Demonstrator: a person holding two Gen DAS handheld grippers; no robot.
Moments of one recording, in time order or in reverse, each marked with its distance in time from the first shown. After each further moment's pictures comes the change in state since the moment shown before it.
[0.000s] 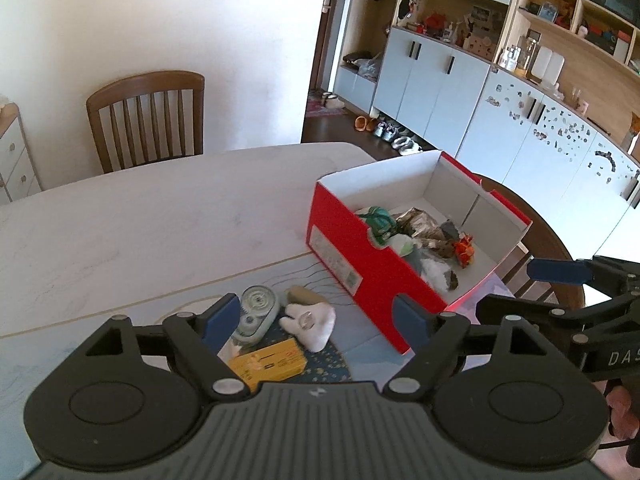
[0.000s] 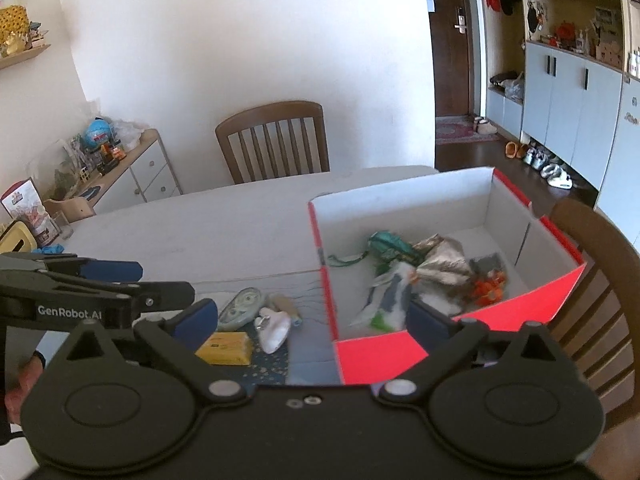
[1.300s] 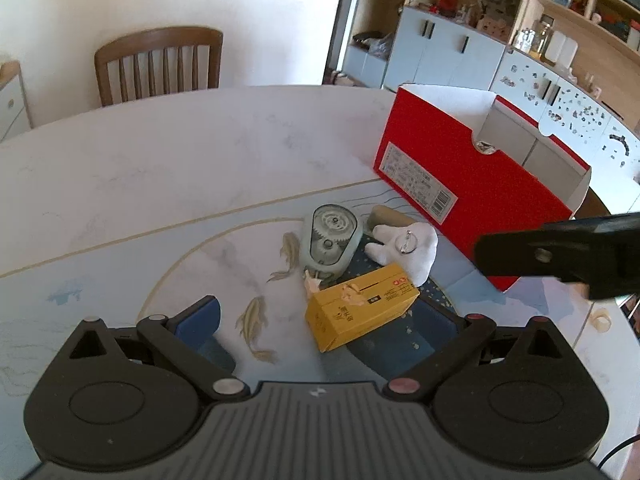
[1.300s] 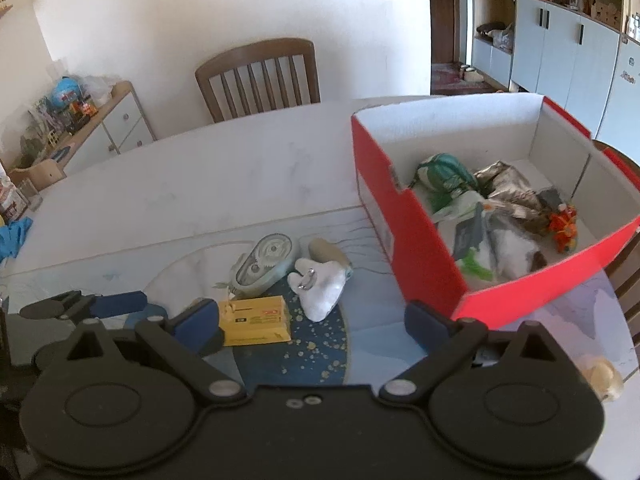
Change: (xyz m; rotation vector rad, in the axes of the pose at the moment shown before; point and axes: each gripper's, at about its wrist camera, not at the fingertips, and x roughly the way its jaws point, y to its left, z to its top) left arm 0.074 0.078 -0.078 0.000 0.034 0.000; right arm 0.097 0.064 -0.022 0.054 0.156 -0.085
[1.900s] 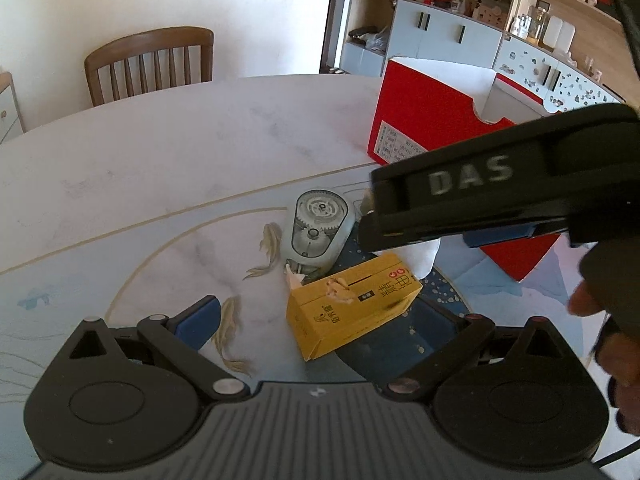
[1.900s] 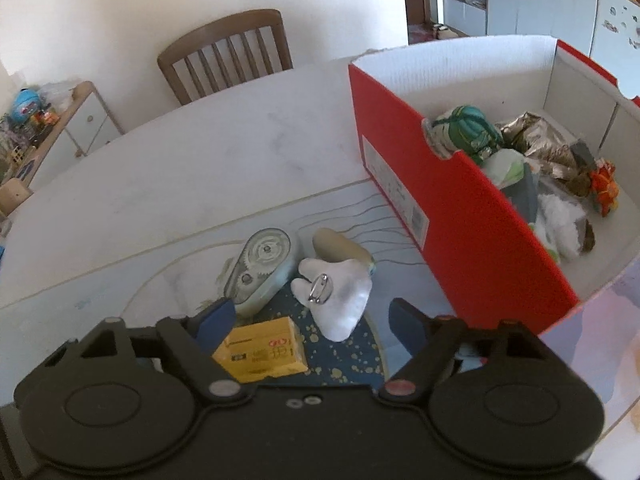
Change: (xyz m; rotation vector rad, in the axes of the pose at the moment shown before) left arm 0.031 -0.015 -0.009 0.030 0.005 0.016; right arm 0.071 0.008 0.011 0.125 0.085 -0.044
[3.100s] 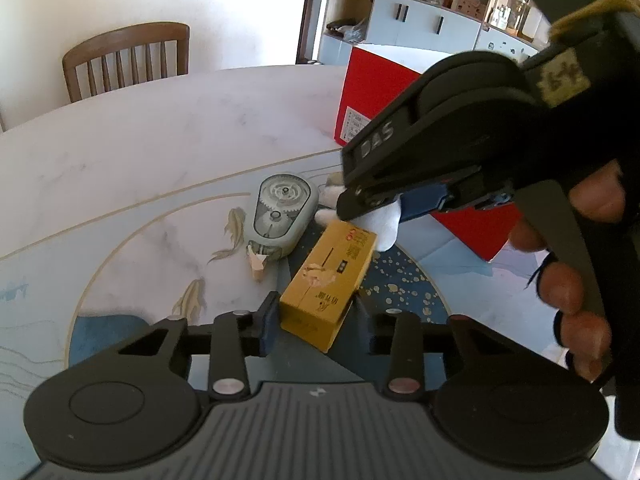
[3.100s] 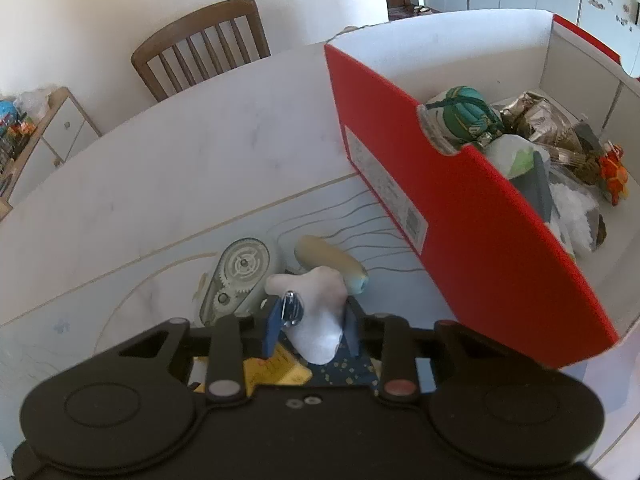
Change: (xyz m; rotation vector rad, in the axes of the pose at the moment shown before) left arm -0.004 -0.014 -0.008 0.025 0.023 -0.064; right arm 0.019 -0.011 0.011 0.076 0.022 -0.009
